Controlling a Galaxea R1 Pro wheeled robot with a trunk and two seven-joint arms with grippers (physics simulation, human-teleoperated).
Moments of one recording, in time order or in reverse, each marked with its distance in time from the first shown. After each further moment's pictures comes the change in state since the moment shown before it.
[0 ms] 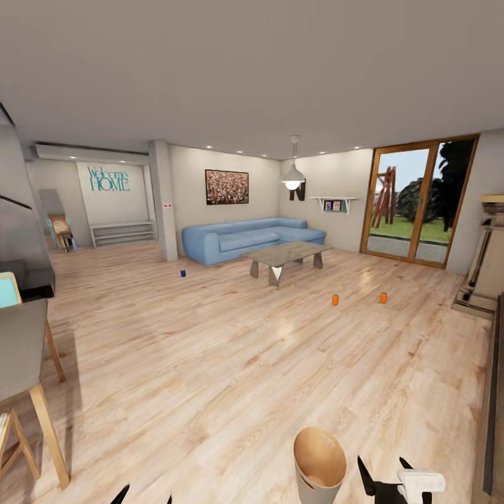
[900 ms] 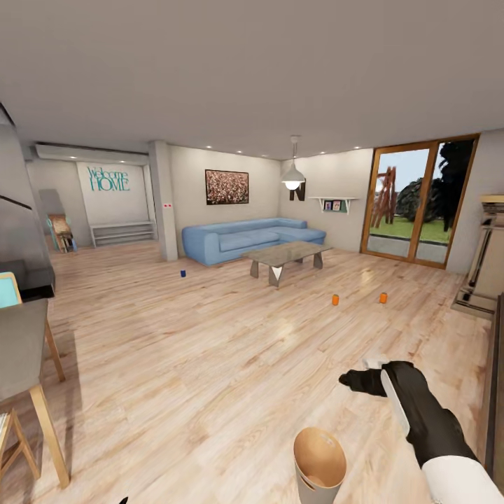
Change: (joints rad) left arm -0.004 -0.001 -0.001 0.017 0.005 0.095 0.002; right arm -0.695 -0.036 0.005 0.142 0.058 1.155 0.003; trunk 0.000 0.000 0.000
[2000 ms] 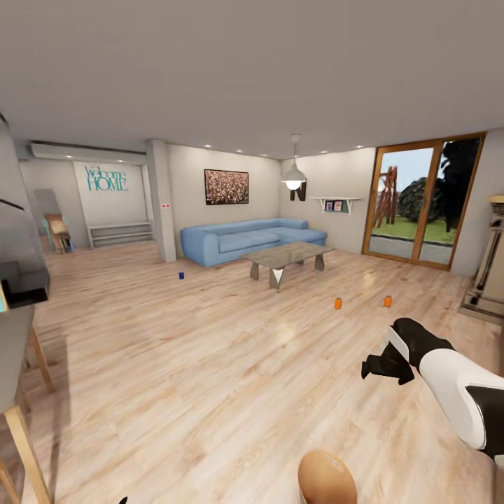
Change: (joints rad) left arm 0.002 0.003 -0.002 -0.008 0.009 0.008 -0.001; right arm -0.555 -0.130 0.065 0.895 0.081 0.058 -0.005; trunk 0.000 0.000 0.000
